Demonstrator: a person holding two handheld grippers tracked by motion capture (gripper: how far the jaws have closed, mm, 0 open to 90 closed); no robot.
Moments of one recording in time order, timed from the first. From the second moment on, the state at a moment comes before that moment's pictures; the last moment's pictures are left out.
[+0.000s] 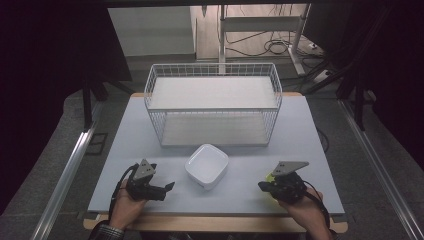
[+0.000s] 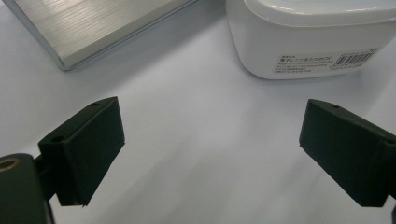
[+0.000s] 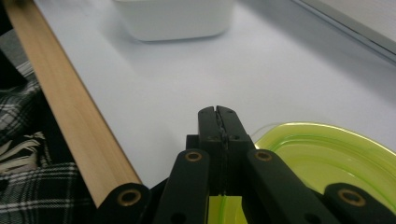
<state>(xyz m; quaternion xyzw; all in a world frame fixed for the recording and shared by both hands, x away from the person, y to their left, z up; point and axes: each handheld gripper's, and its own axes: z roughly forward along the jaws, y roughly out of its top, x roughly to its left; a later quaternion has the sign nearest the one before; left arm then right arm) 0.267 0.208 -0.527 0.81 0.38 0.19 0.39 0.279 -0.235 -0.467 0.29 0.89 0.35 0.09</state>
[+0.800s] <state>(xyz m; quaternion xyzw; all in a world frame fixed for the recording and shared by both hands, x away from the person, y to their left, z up) 0.267 0.207 -0.528 0.82 0.38 0.19 0.39 0.277 -0.250 -0.467 0.32 0.88 0.34 0.11</state>
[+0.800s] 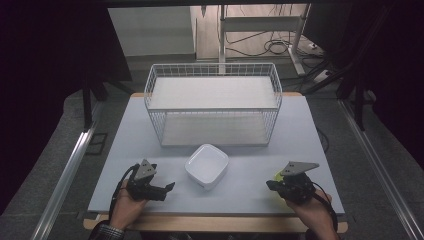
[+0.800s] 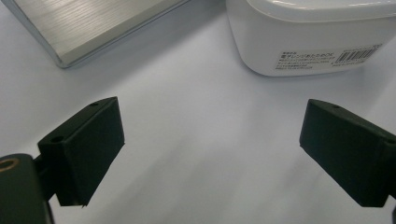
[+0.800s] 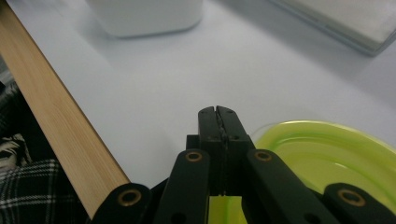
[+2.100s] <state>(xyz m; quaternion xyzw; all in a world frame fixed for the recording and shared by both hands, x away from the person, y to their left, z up) 0.265 0.170 -0.520 0.83 0.37 0.09 0.42 0.339 -0.177 -0.484 0.34 0.84 0.41 0.09</state>
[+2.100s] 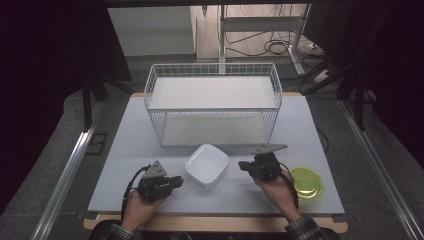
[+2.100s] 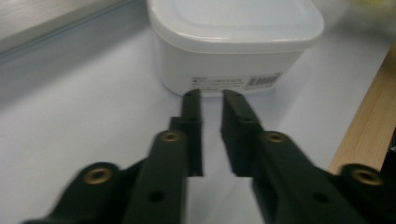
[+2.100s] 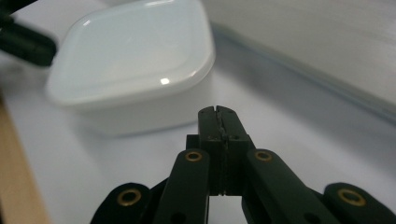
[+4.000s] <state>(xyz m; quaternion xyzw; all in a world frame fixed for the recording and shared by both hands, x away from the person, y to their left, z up) 0.290 0.137 -0.521 0.83 0.37 0.09 0.39 0.316 -0.173 -0.497 0.33 0.86 0.37 0.07</state>
